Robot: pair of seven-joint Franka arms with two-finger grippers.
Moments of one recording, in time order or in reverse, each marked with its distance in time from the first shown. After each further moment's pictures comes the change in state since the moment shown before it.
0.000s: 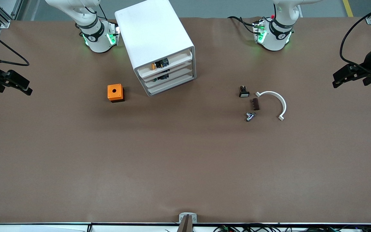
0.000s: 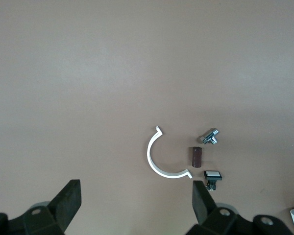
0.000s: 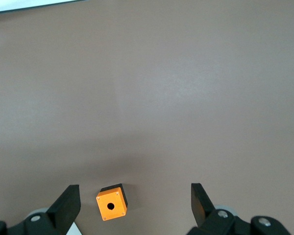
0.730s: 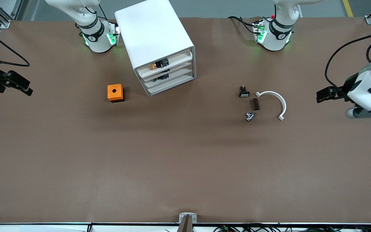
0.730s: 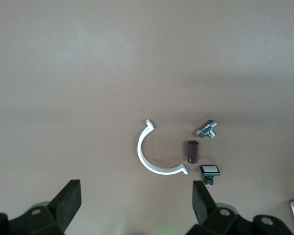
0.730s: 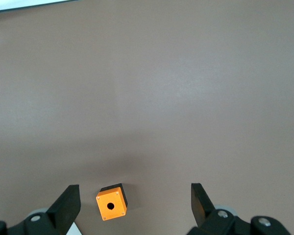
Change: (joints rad) left arm -0.028 0.171 -0.021 0.036 -0.007 -0.012 -0.032; right arm 0.000 0.003 0.000 0.000 0.000 0.000 0.000
